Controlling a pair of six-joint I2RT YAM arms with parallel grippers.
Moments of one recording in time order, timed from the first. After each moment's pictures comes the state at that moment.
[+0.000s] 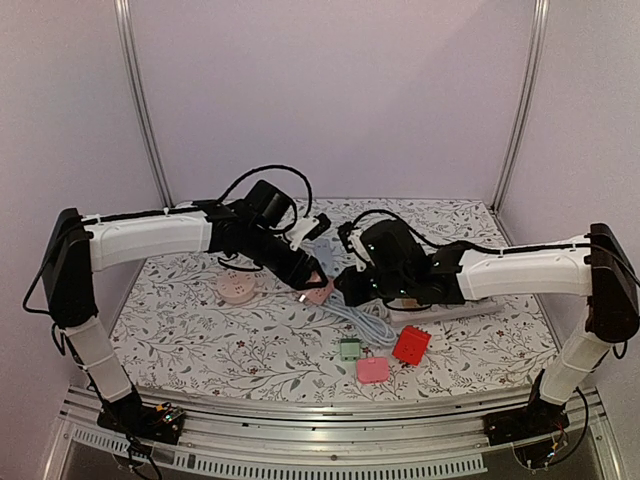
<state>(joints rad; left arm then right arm) -0.77 1.76 1.35 -0.51 0.31 -0.04 0.98 1.67 1.13 -0.09 0.14 0.41</state>
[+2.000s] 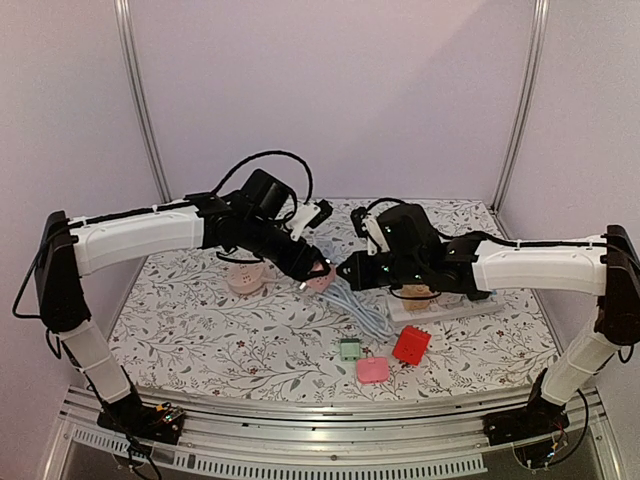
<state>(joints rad) -0.80 1.71 1.39 -0.52 0.22 -0.02 0.92 1.61 1.12 -0.08 0.03 0.52</state>
